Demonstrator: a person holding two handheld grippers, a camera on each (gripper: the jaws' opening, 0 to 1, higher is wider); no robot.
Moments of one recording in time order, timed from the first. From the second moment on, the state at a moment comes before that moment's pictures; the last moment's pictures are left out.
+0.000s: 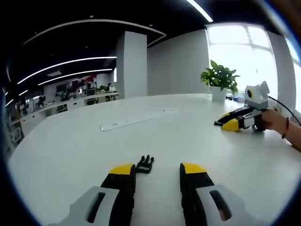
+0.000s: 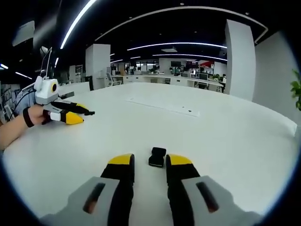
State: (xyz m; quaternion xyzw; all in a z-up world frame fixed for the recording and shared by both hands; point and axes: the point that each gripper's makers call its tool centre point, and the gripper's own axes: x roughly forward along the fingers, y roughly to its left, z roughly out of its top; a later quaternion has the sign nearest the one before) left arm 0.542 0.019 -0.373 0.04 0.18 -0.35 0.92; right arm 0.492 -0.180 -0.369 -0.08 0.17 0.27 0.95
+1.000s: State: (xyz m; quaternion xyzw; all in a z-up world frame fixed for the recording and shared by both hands) left arm 0.538 0.022 -0.375 0.04 0.18 -0.32 0.93; right arm 0.513 -0.195 -0.370 -0.07 0.17 0.23 0.96
